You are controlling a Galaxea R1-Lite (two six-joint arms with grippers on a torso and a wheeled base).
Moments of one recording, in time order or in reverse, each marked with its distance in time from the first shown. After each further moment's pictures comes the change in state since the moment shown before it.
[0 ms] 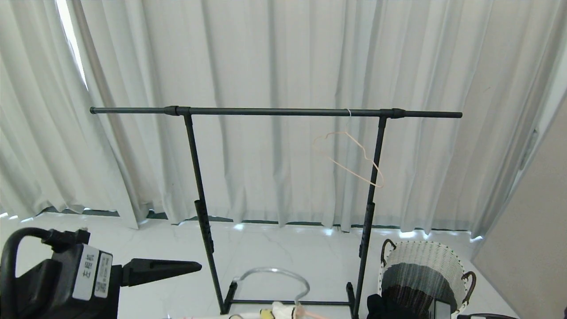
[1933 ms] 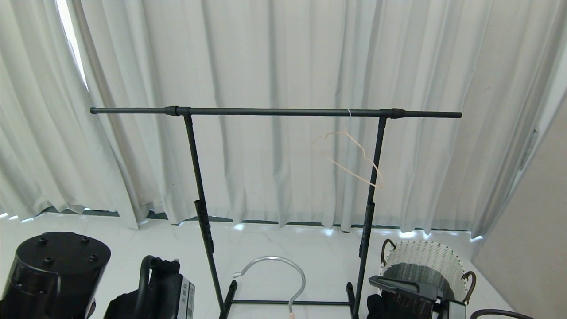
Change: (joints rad) left arm -0.044 0.206 0.043 -0.004 -0.054 0.010; right arm -0.004 -0.045 0.011 -0.002 -0.004 -0.142
